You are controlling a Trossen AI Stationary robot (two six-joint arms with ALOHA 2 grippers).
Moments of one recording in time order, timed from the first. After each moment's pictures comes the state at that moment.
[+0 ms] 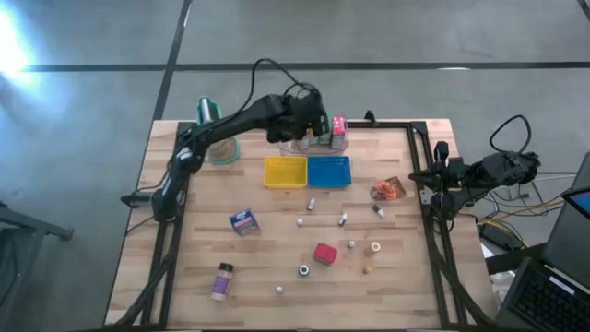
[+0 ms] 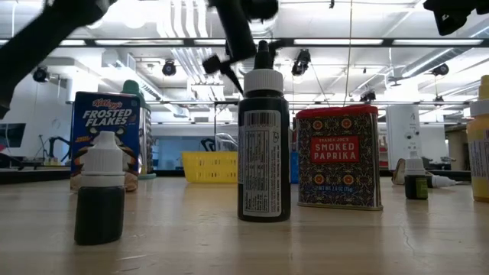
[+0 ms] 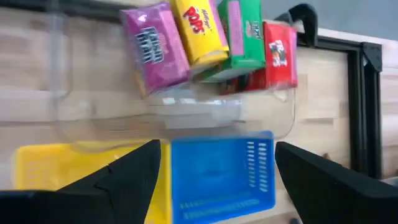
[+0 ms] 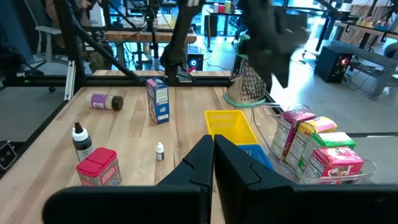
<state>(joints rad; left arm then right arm) 0.32 2.09 2.28 -1.21 -0.25 -1.22 0.42 0.16 0.71 -0.77 0.50 0.10</state>
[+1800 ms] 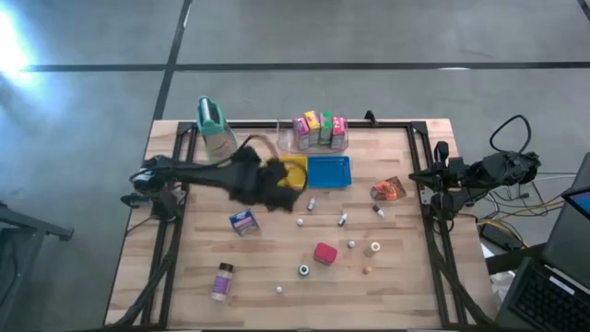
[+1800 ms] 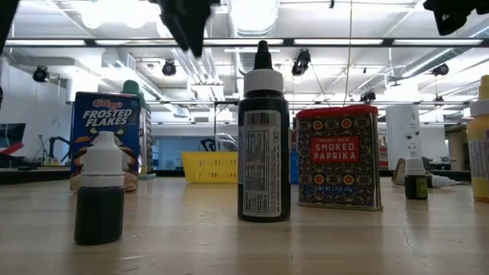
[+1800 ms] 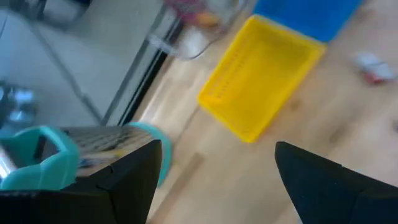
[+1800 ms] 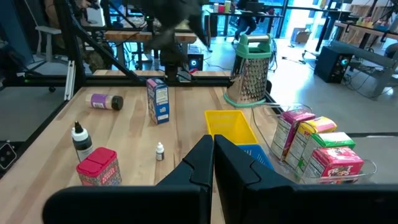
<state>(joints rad) -0.16 1.78 1.87 -1.57 -0.70 -0.69 0.42 0.16 0.71 -0.77 0.50 0.10</state>
